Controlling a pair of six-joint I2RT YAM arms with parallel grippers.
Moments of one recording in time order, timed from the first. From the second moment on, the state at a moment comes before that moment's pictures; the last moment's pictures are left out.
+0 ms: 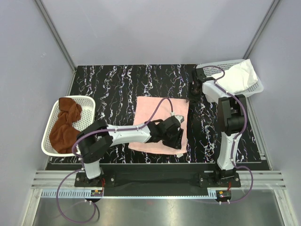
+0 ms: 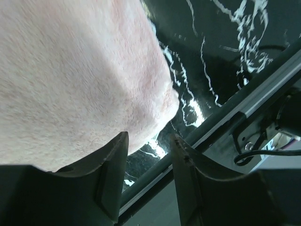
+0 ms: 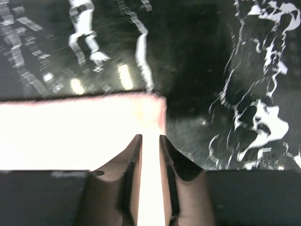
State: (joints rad) left arm -1.12 1.81 1.14 -0.25 0.10 -0.73; right arm 0.20 2.08 1.55 -0.58 -0.01 0.45
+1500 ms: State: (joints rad) left arm -0.29 2.41 2.09 -0.79 0.29 0.20; right arm 0.07 2.35 2.00 -0.87 -0.52 -0.23
